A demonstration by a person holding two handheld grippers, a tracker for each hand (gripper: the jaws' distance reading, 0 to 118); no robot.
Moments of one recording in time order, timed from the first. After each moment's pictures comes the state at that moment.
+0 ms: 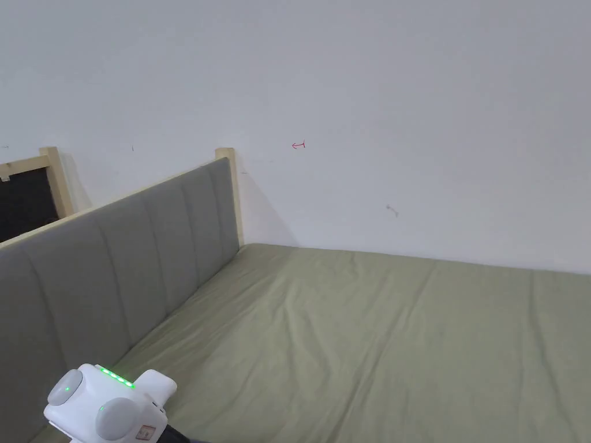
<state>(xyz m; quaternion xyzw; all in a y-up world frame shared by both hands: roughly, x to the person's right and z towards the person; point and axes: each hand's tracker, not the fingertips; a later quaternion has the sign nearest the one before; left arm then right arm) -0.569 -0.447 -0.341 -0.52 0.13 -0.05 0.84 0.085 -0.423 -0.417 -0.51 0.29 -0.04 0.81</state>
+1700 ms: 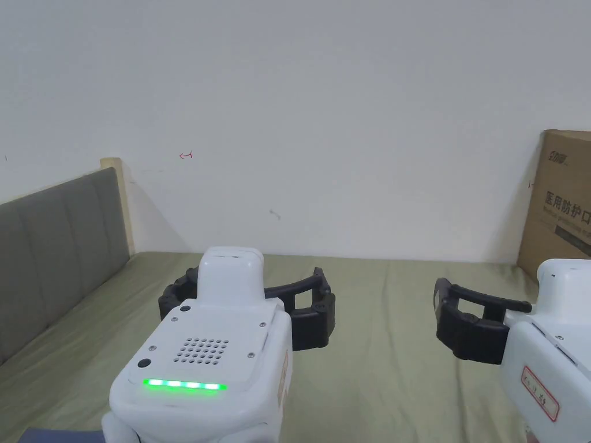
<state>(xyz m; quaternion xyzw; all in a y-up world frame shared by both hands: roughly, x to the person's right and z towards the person) -0.193 -0.278 -0.299 0.02 0.11 0.01 0.99 0.066 -0.287 -0.371 0.01 0.18 -0.02 0.98</state>
